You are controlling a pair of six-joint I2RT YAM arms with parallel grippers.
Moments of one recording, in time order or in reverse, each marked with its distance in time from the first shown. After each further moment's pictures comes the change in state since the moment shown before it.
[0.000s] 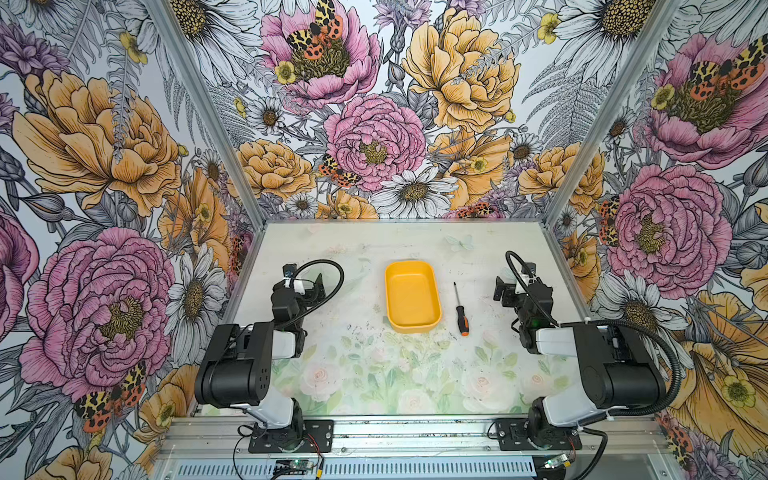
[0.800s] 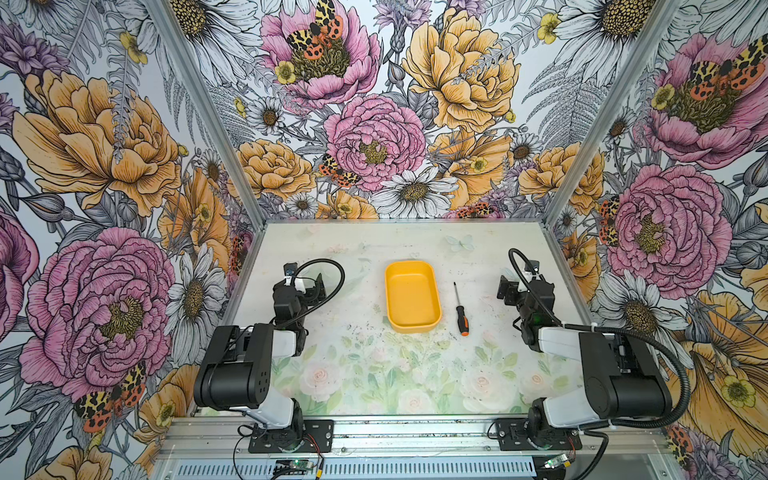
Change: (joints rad) left arm -0.025 -0.041 0.040 -0.118 -0.057 0.000; right arm -0.005 -0.100 0.074 -0.213 0.053 0.034
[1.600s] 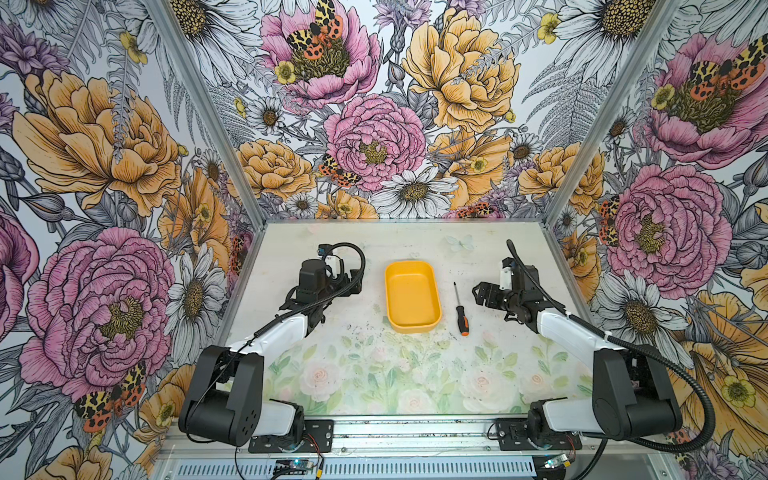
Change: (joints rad) left arm -0.279 -0.166 0.264 -0.666 0.187 -0.266; right arm 0.150 -0.042 0.224 -0.723 -0.316 0.295
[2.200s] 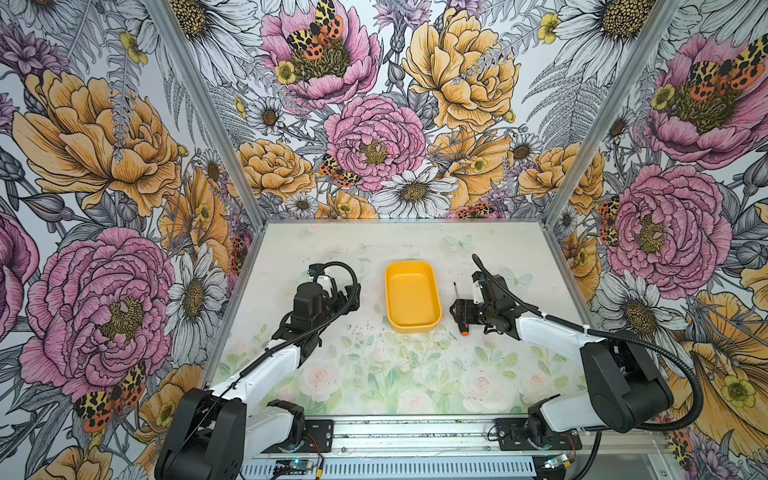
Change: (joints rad) left arm -0.009 -0.230 -0.196 0.027 -0.055 -0.134; right arm 0.237 0.068 -0.021 -0.024 0.081 0.051
